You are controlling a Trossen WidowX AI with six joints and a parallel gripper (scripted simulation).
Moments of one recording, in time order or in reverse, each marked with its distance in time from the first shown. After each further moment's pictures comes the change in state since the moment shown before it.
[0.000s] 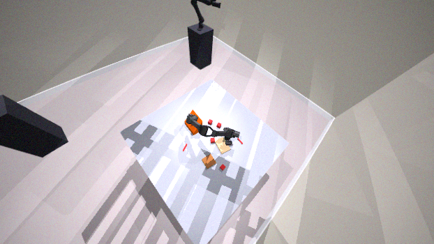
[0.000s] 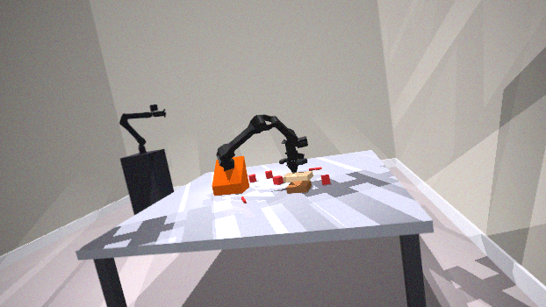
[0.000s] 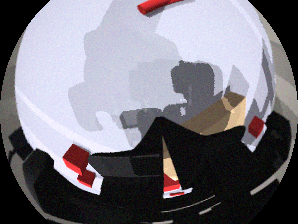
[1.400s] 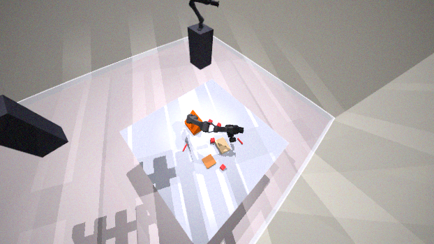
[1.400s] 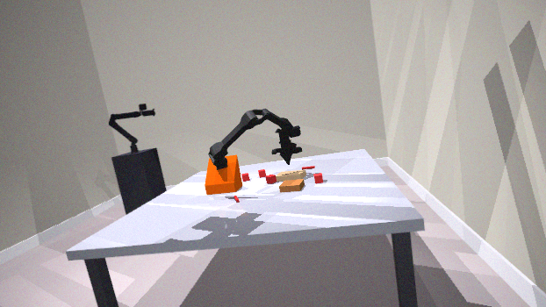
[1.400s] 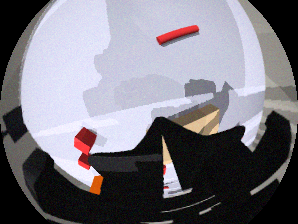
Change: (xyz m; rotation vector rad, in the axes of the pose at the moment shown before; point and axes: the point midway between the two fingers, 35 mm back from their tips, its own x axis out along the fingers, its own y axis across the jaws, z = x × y) arm -0.054 0.005 0.022 -0.156 0.008 0.001
